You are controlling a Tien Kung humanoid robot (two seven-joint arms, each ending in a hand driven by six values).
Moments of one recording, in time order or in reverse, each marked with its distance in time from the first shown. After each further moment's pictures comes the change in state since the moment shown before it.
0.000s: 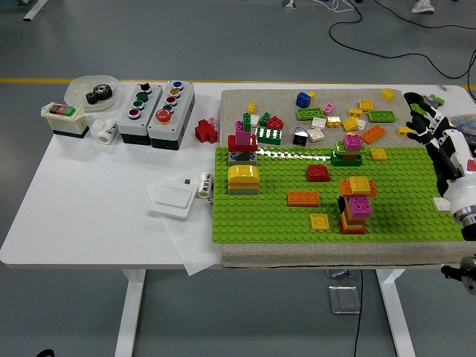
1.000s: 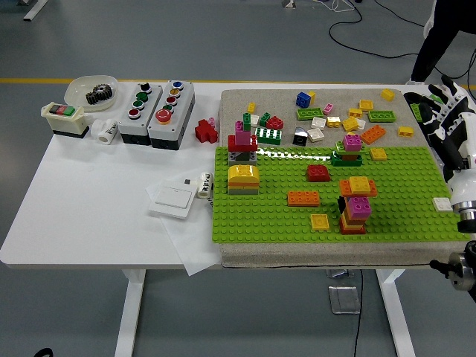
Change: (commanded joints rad) left arm -0.010 0.002 0.015 0.006 -0.024 0.002 -0.004; right arm 0.017 0.029 -0.022 0.026 -0.104 -0.134 0.177
